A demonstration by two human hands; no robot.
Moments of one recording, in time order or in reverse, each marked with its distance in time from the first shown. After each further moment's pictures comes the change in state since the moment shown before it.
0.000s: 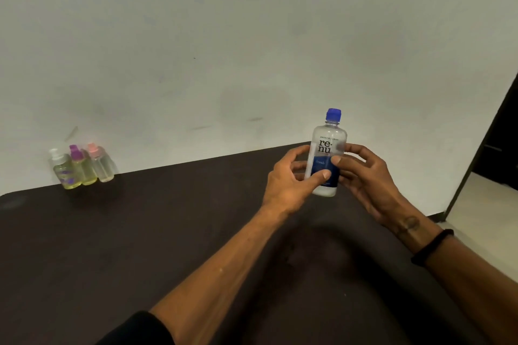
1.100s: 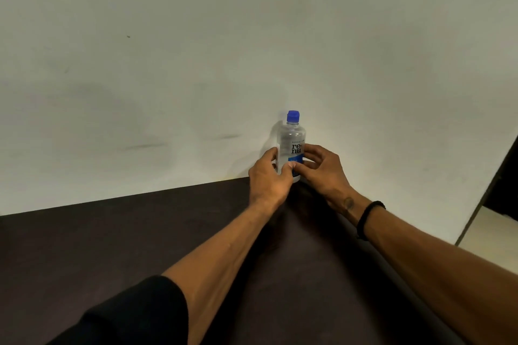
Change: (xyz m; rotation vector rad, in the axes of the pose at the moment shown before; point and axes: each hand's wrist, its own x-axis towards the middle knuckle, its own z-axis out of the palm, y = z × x) left_hand 0.221 -0.109 0.029 0.222 0.271 0.032; right_hand 0.240 0.109 0.008 -0.432 -0.003 -0.068
